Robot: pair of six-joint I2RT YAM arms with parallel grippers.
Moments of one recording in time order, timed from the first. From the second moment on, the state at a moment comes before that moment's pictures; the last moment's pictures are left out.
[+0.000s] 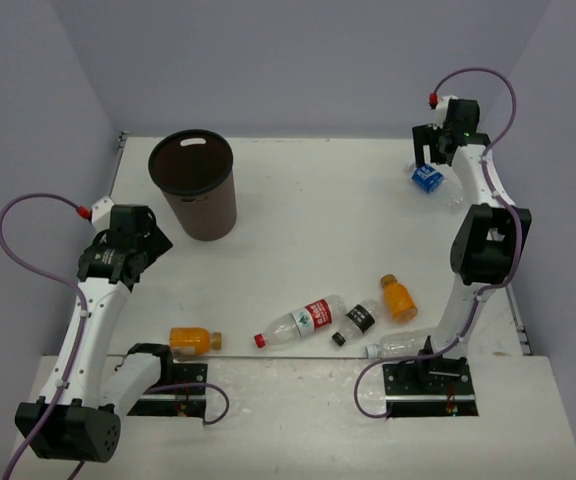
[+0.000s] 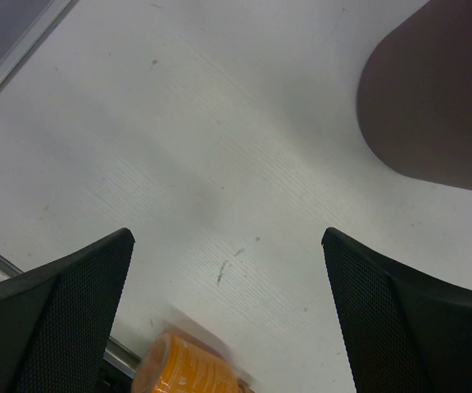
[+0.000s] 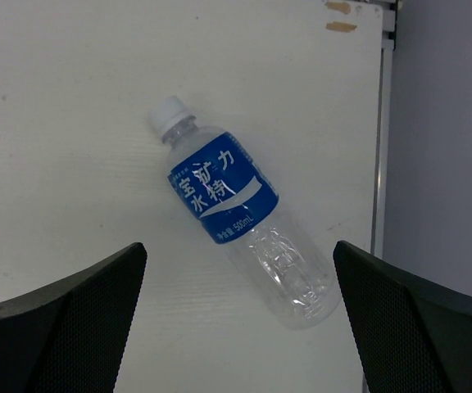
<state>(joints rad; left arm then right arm) -0.05 0.93 0.94 -0.93 -0.45 -0.69 -0.11 2.03 1.84 -0.54 0.08 -0.25</state>
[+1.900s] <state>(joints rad) -0.05 0.77 1.15 -0.71 0.02 -0.54 -0.01 1.71 1.60 -0.55 -0.17 -0.46</state>
